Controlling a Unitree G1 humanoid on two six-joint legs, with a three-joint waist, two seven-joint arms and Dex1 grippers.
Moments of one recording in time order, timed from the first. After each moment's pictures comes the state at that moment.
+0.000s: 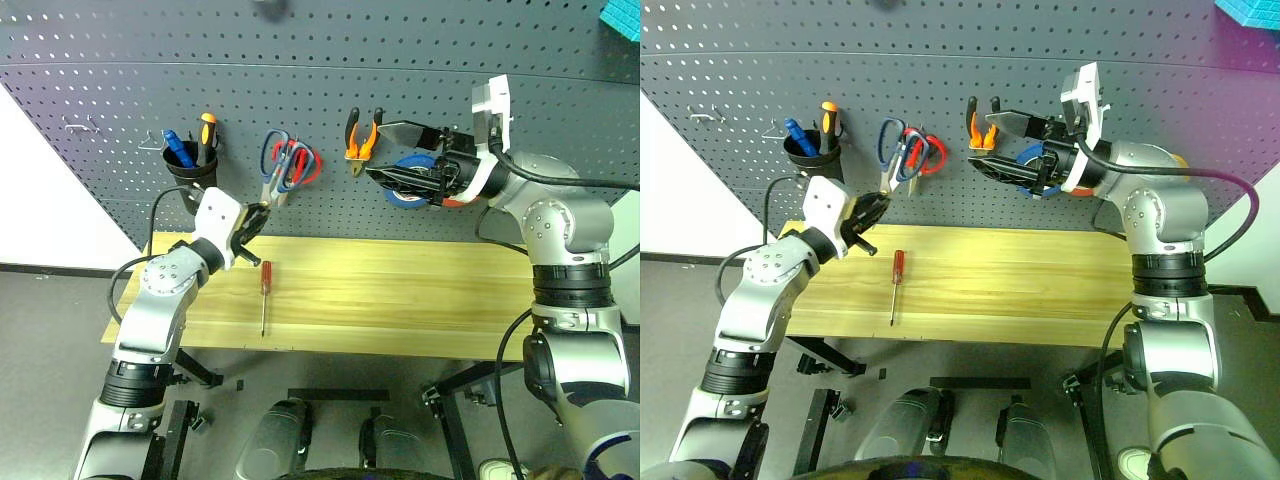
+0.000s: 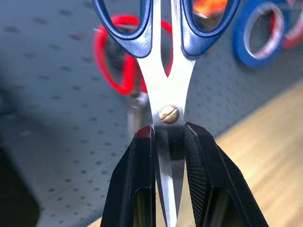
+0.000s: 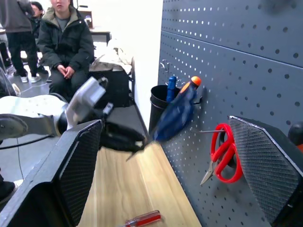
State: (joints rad) left arm -0.37 0.44 -0.03 -0.17 -0.14 0.41 -0.50; right arm -0.82 -0.54 -0.09 0.13 0.56 0.52 1.13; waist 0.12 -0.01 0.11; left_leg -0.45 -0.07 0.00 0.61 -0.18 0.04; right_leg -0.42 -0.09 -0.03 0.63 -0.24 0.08
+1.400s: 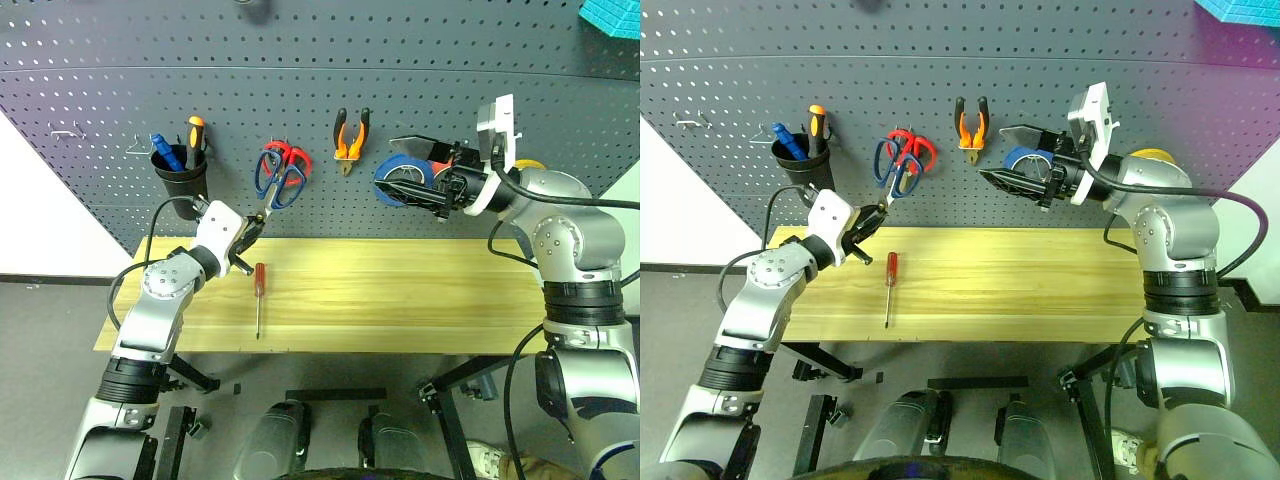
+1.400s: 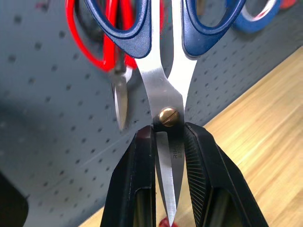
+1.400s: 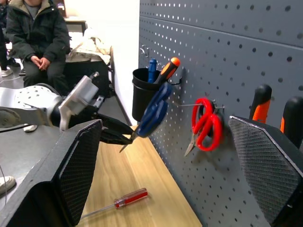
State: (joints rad) left arm -0.33 0.45 -0.02 -0.05 -0.10 0.25 -0.52; right arm -0.73 -0.59 -0.09 0.07 0.56 0.52 1.09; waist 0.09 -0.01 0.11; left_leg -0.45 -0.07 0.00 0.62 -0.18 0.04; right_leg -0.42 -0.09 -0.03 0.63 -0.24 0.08
